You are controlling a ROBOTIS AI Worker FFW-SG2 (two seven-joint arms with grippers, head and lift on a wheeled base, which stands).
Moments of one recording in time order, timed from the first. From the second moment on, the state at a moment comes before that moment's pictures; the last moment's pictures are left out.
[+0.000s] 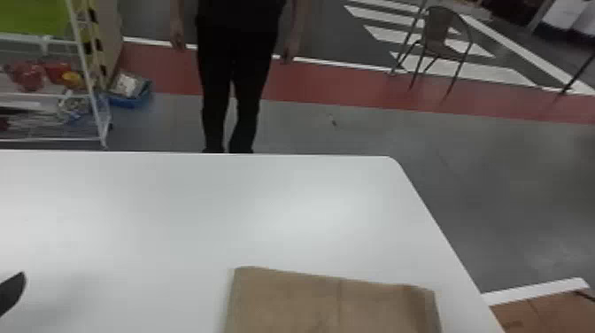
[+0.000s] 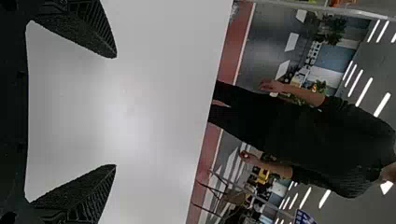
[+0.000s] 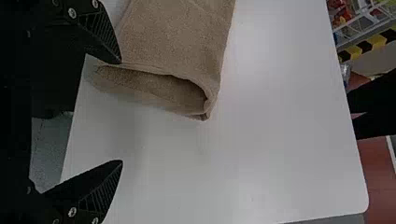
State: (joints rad) left arm 0.33 0.00 0.46 -1.99 0.16 0.61 -0.78; right arm 0.73 -0.39 -0.85 -2.26 -0.20 1.16 1.04
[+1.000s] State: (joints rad) left arm 0.30 0.00 0.48 -1.95 0.14 0.58 -0.80; right arm 0.58 -0.36 -0.65 -2.19 -0.09 1.23 1.00
